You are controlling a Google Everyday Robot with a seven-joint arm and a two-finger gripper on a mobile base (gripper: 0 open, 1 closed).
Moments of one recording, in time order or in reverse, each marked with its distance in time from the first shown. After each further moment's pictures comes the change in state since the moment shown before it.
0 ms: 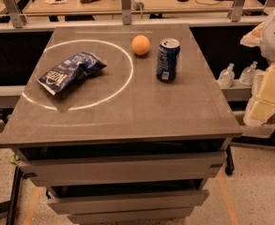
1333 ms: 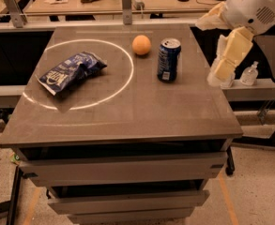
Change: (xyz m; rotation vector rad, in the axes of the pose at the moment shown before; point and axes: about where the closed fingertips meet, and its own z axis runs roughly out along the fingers) arm -0.078 -0.055 0.020 -0.182 -0.358 -0.099
